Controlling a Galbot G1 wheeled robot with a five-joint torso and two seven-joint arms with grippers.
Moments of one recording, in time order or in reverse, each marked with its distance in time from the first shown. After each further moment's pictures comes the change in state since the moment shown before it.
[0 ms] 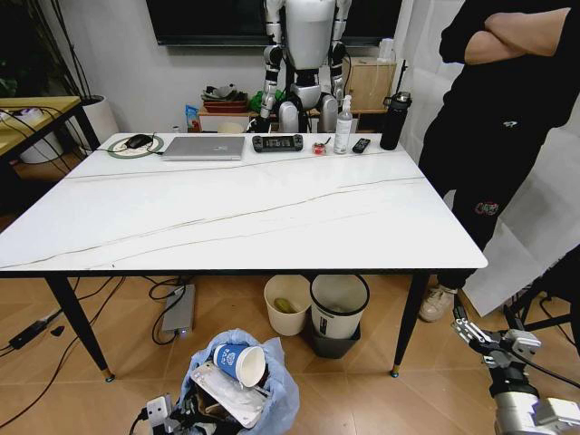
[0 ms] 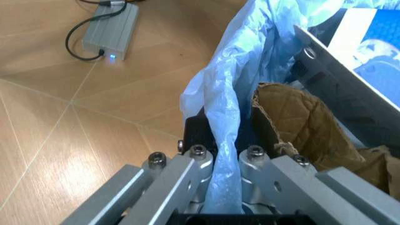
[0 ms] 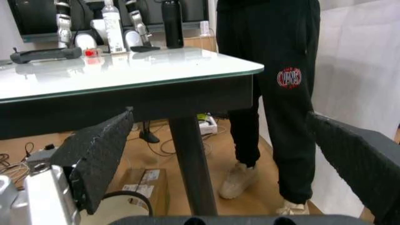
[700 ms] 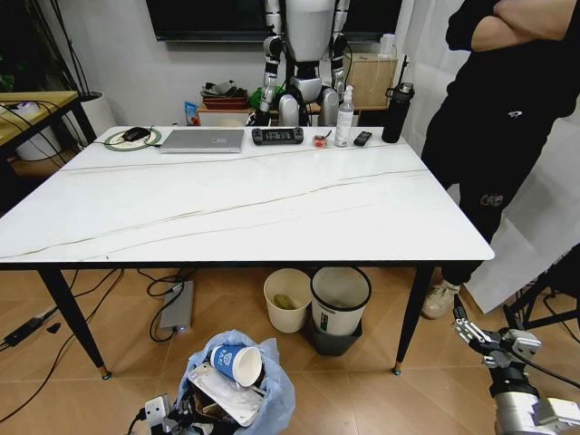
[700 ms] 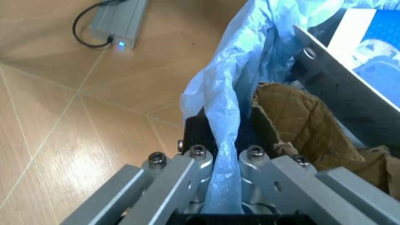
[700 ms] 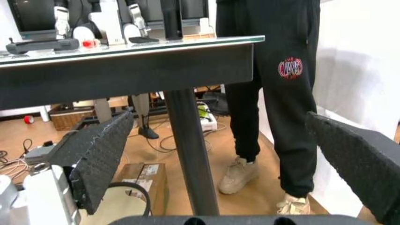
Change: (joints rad) left arm -0.030 0.003 -0.010 0.046 -0.002 0.009 -0.008; right arm 0.000 0.000 0.000 0.000 0.000 0.000 0.000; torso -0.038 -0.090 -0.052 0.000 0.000
